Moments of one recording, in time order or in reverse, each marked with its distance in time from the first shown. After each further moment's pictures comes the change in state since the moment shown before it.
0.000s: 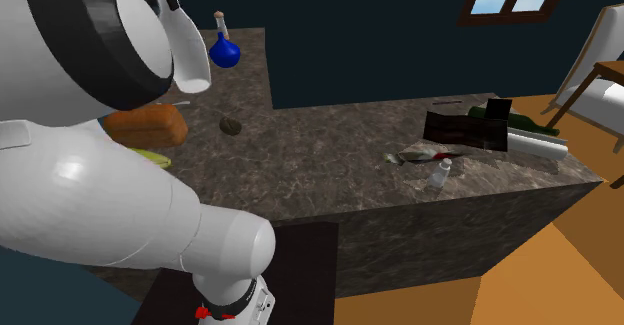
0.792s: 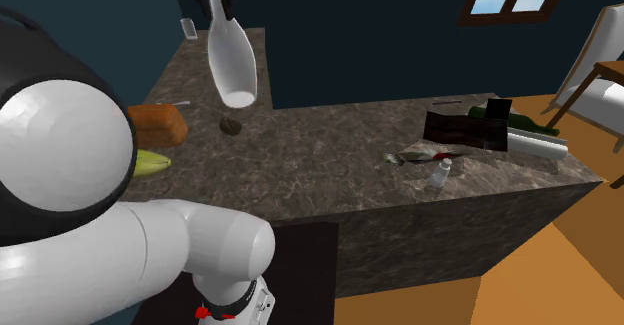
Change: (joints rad) arm -0.033 -0.259 -0.270 -0.243 -0.003 -0.023 -0.308
